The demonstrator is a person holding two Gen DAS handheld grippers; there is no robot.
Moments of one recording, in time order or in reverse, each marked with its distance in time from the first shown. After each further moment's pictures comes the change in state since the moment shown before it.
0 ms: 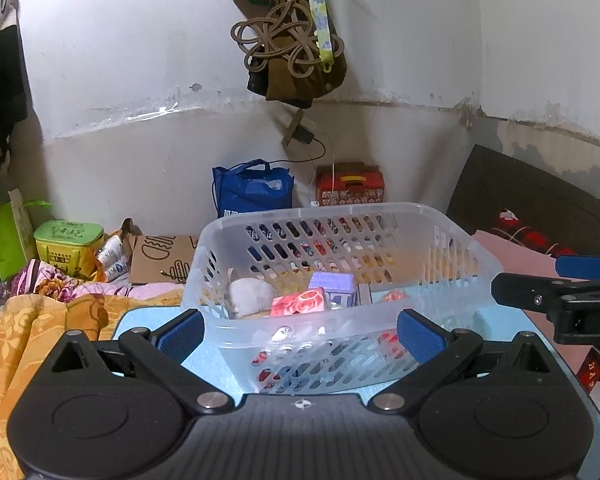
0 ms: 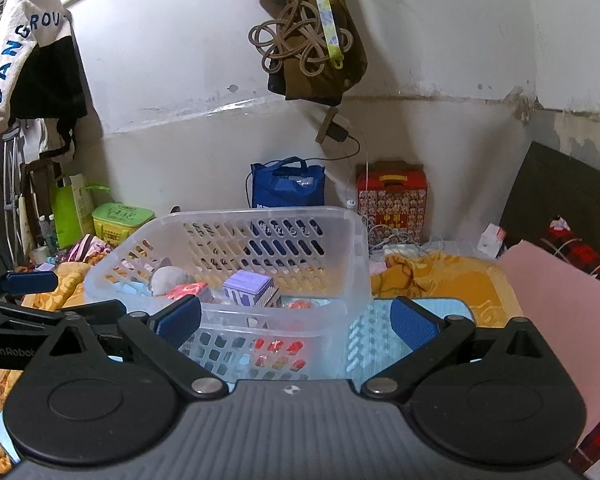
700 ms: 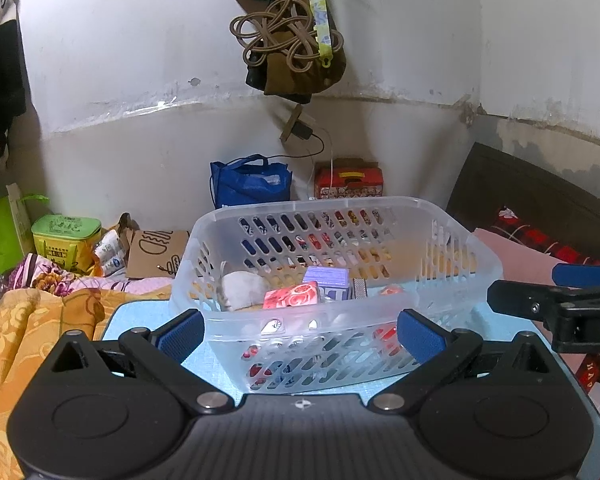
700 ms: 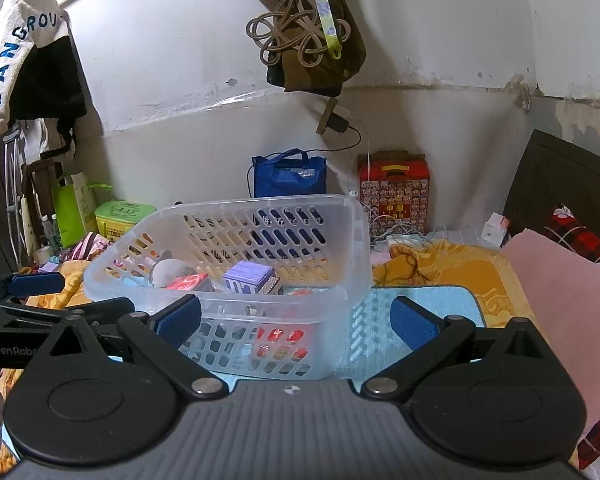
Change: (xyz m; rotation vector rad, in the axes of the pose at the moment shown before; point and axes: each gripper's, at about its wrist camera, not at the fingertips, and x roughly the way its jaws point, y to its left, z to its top) left arm 0.005 -0.005 -0.003 -0.012 0.010 -0.004; right arm 0.002 -0.002 -0.004 0.015 0.016 0.010
